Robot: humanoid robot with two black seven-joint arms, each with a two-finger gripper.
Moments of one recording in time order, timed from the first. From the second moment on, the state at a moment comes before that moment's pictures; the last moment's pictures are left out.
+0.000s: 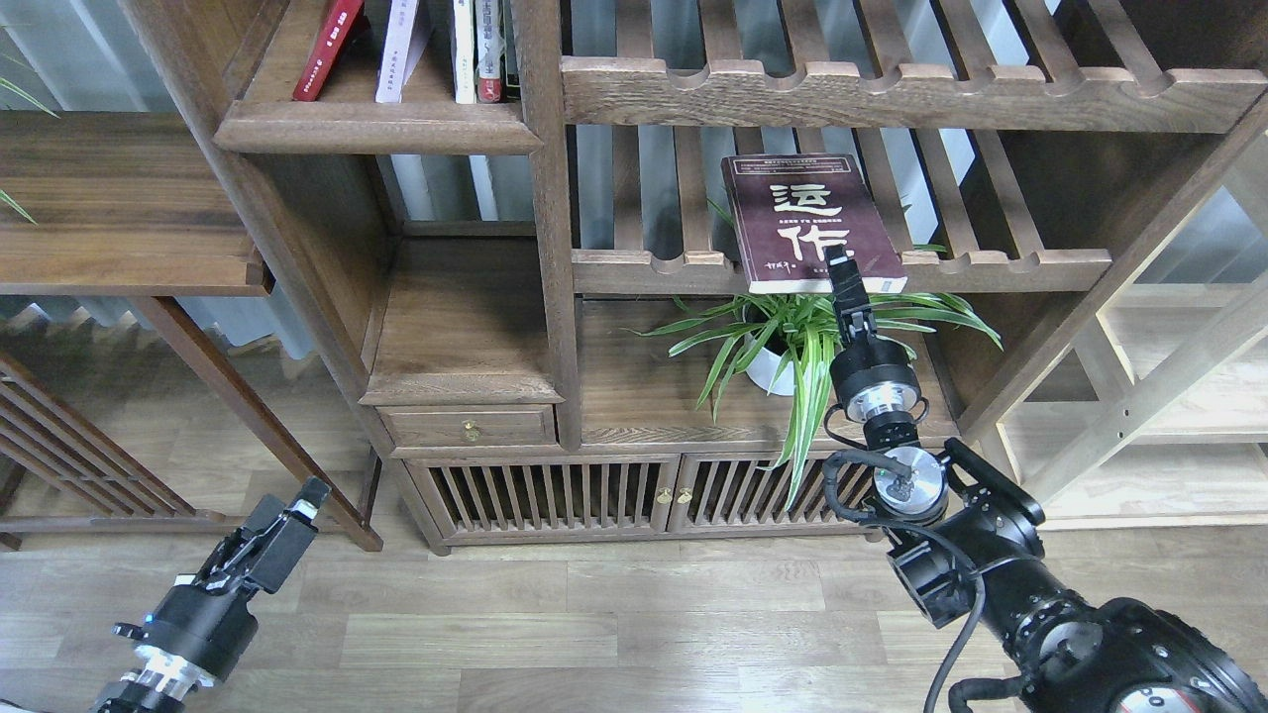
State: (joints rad) left arm 0.08 0.40 -0.89 -1.09 0.28 -0.49 -0.49; right arm 0.53 0.02 1.05 0.48 0.13 0.44 0.36
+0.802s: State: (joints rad) left arm 0.11 0.40 -0.93 -1.10 0.28 -0.49 -0.49; right arm 0.59 0.02 1.02 0.43 0.15 0.42 0.35
